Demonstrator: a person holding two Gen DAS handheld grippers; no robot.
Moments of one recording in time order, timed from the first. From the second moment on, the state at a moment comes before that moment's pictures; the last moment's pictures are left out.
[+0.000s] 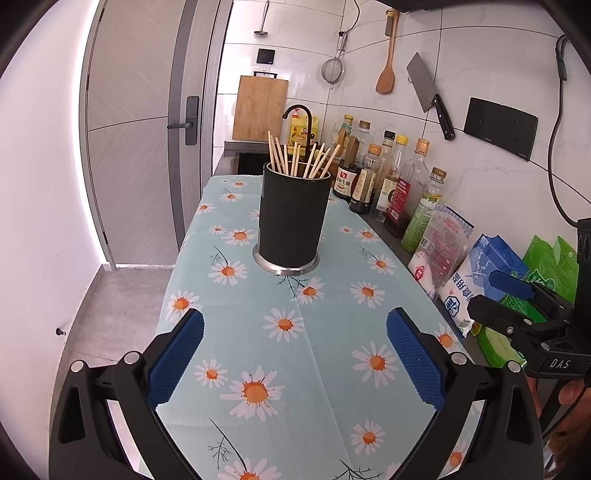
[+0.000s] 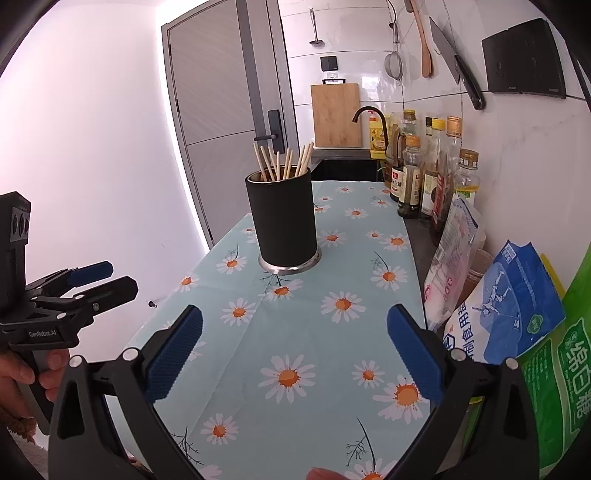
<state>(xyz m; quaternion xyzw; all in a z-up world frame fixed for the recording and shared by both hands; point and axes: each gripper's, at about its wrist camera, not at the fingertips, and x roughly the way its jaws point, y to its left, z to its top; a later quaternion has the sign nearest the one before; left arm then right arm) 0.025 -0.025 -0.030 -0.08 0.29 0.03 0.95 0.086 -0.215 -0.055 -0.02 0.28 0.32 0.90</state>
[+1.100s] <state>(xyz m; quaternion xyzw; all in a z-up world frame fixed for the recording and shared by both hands) 0.022 -0.027 -0.032 -0.08 0.30 0.02 0.95 0.083 -0.215 -0.058 -0.02 0.29 0.31 0.90</state>
